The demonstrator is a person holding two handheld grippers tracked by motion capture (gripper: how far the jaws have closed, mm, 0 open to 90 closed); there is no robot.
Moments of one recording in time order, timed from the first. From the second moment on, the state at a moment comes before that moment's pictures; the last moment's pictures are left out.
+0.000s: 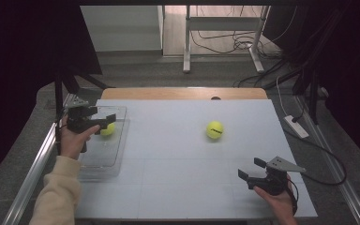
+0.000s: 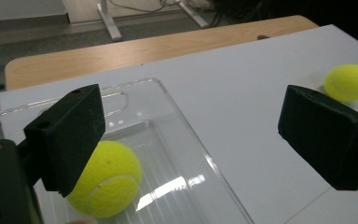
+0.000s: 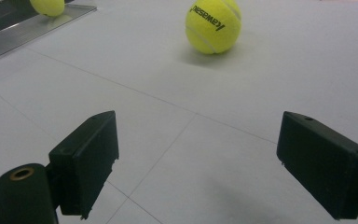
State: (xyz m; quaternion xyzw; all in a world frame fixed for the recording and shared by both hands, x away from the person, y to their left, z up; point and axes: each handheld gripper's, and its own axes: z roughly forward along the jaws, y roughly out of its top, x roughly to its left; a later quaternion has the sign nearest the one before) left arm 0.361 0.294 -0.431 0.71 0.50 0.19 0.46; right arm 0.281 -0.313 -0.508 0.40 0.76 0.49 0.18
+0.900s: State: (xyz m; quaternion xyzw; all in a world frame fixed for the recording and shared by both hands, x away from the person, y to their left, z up) left arm 0.333 0.247 -0.434 0.73 0.43 0.15 0.51; right arm 0.278 -0.314 -0.508 0.40 0.76 0.49 0.18
